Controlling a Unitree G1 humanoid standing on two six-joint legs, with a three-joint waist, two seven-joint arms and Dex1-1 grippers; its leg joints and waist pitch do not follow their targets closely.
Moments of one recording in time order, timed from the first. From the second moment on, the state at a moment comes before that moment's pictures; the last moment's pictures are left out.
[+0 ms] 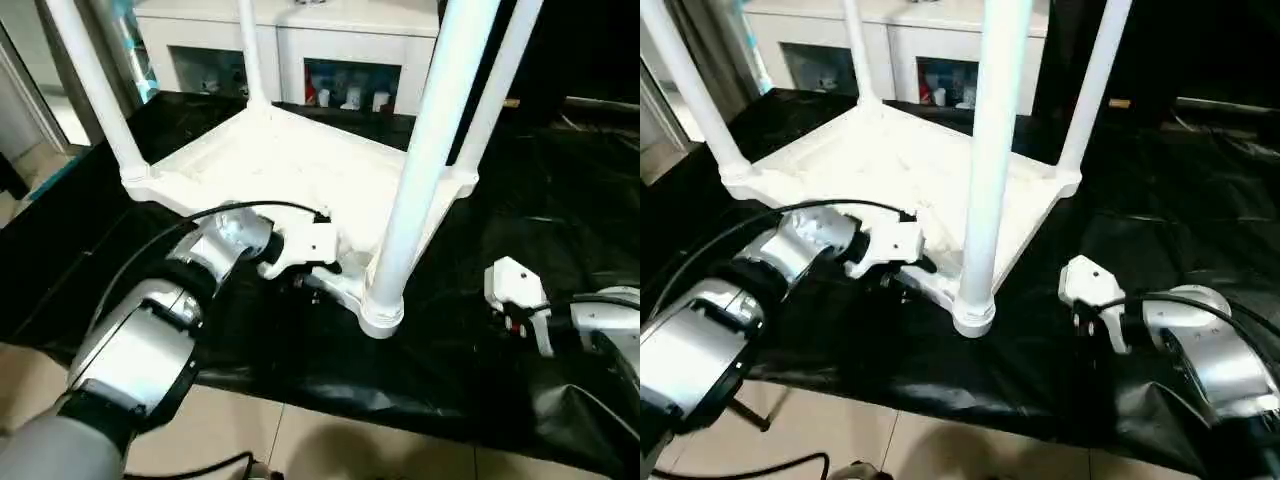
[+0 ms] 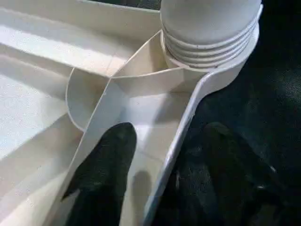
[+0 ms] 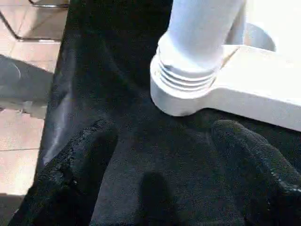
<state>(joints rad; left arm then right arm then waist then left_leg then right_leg) -1.05 0.24 -0.48 1.24 0.20 -0.40 -1.19 -0.21 -0.76 0.11 0.02 0.22 0.28 1.25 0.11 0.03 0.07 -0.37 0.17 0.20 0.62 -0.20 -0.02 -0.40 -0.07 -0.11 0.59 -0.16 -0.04</state>
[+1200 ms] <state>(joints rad) -1.01 0.12 -0.36 1.25 0.22 -0.09 -1.09 -0.20 -0.67 0.12 -0.02 0.23 0.33 1.12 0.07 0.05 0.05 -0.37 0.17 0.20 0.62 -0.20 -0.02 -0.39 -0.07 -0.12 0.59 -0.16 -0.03</state>
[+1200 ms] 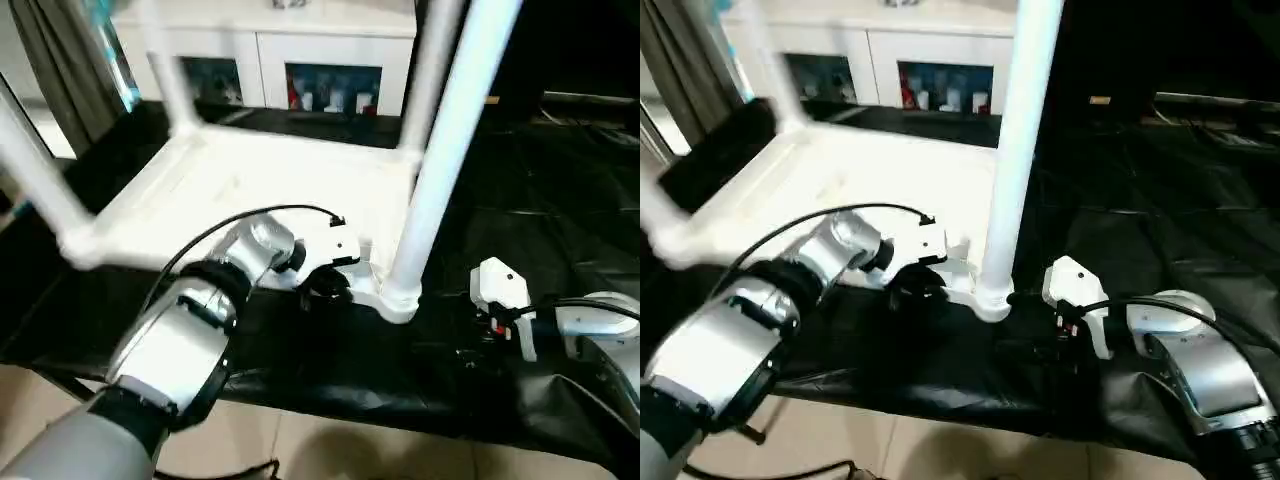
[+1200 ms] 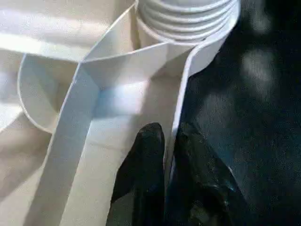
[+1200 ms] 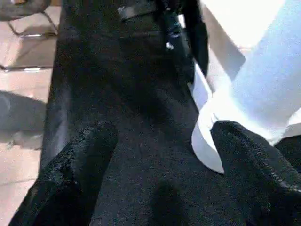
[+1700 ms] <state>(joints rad) -0.89 0.09 -0.30 1.14 0.17 -0.17 -0.98 -0.22 -0.51 0.05 0.14 0.19 0.24 0.84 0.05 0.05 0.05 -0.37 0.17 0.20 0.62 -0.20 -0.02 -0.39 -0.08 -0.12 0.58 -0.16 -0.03</state>
